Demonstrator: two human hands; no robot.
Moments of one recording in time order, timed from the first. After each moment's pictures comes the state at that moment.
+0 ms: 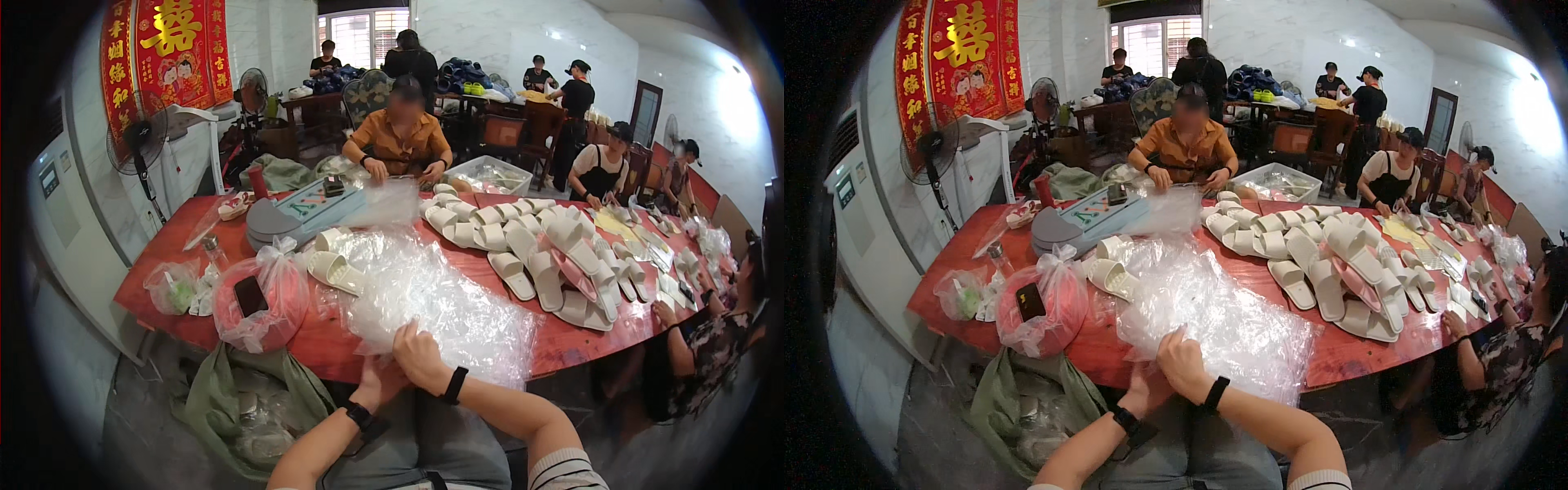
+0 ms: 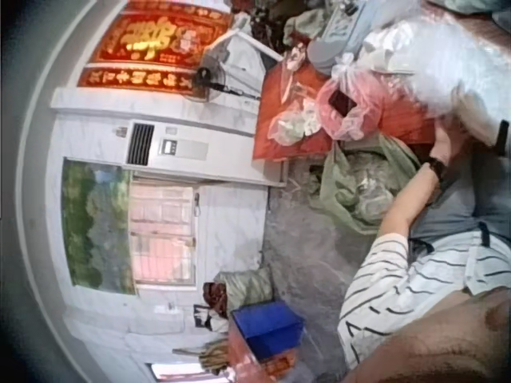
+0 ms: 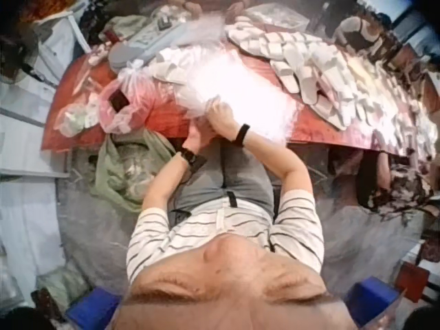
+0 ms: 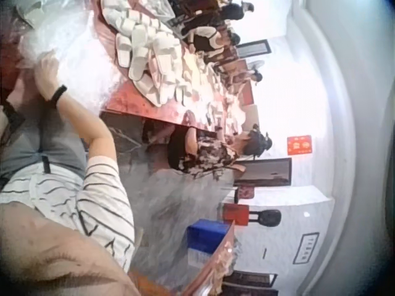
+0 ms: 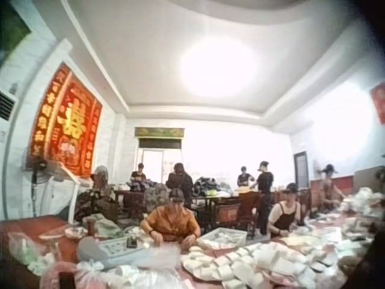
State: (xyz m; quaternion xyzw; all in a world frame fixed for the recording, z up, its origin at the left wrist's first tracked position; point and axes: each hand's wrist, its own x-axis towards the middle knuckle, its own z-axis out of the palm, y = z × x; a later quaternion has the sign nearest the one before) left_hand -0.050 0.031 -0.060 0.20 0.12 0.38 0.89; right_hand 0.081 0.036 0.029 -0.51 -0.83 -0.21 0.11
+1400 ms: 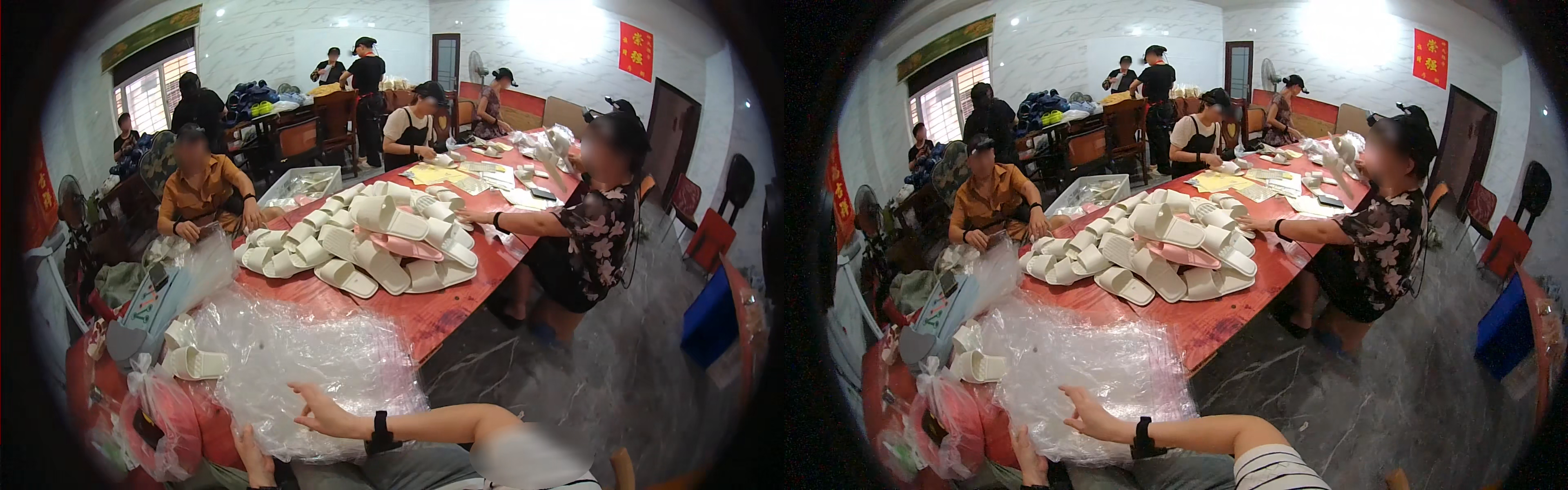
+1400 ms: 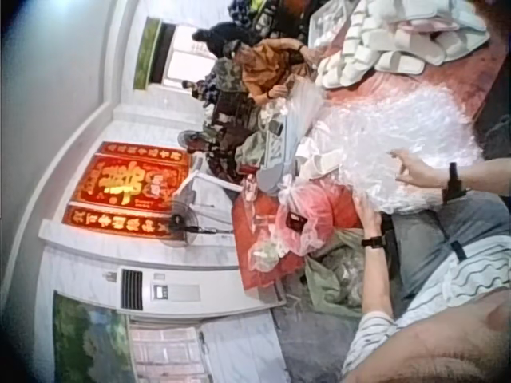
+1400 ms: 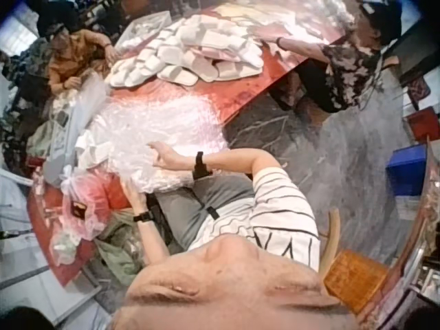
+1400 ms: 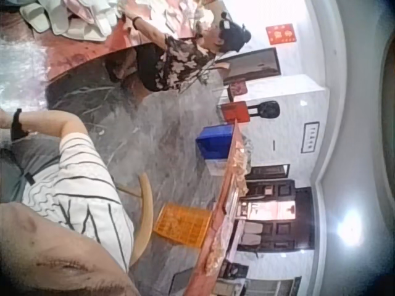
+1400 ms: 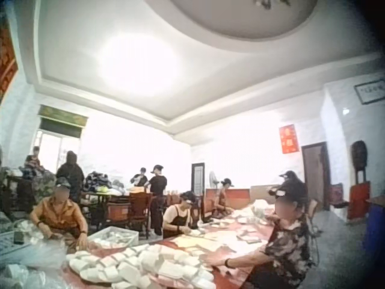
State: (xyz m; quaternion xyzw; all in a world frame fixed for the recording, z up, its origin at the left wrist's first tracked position) left_hand -0.106 0.053 -0.069 0.36 0.31 0.58 0.66; right_hand 0.127 -0.008 -0.010 -0.46 -0.51 0.47 0.56
